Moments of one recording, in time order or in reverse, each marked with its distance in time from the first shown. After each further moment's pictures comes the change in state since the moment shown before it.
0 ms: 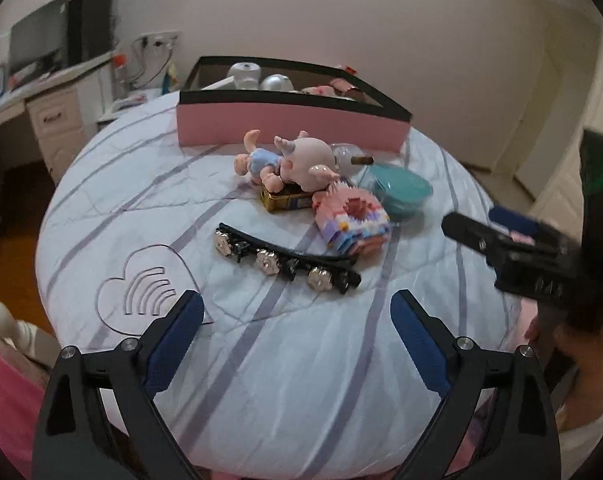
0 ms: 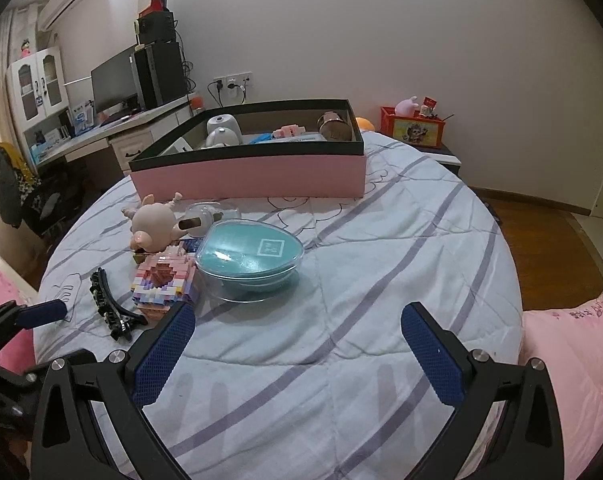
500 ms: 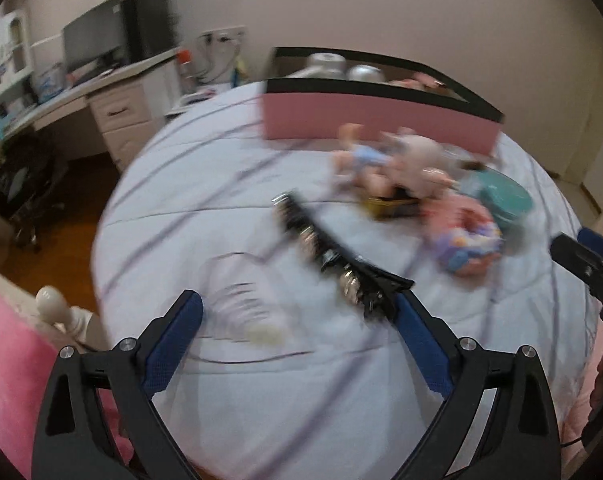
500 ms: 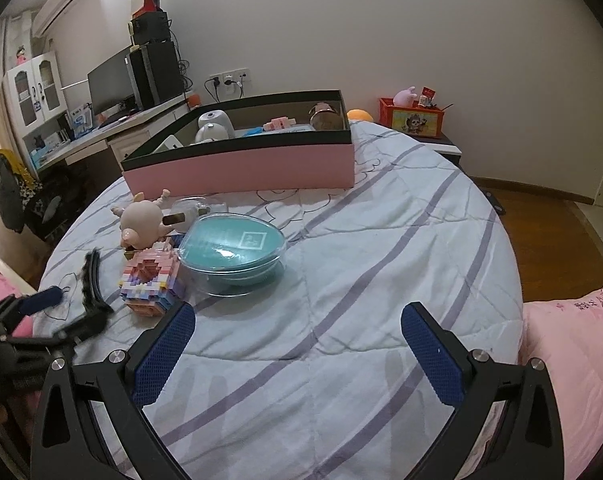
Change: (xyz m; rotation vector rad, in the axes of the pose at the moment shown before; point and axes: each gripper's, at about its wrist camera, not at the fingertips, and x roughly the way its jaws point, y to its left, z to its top) left arm 0.013 0.036 0.007 -0.057 0.002 0.284; right arm 0.007 -0.010 -0.001 0.020 0.021 0.024
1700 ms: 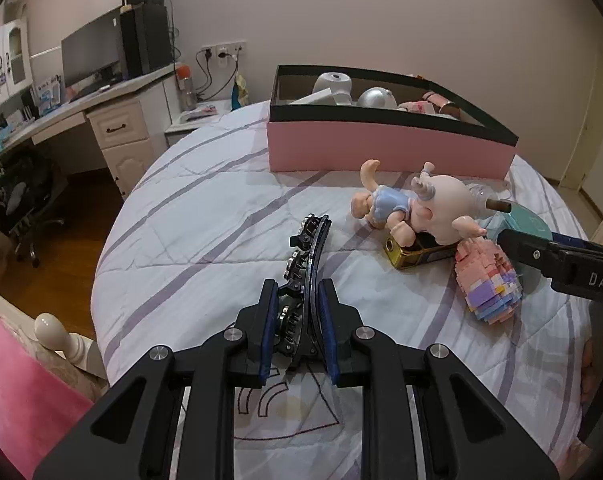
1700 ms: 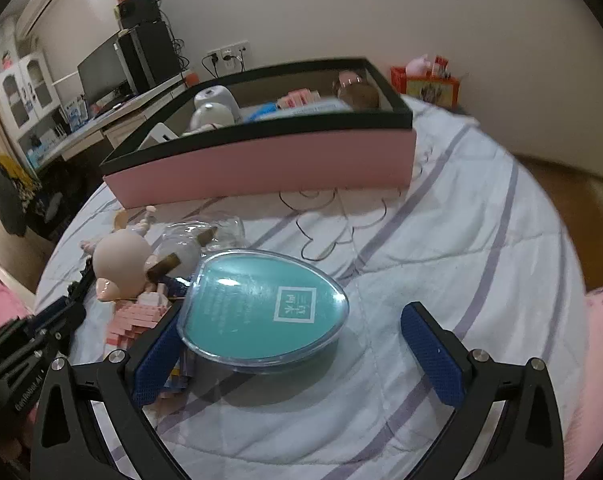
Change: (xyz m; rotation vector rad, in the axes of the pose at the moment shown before) left arm 0.020 -0.002 0.024 0.045 -0.060 0.000; right arm 0.067 0.013 0.033 0.070 0.125 0.049
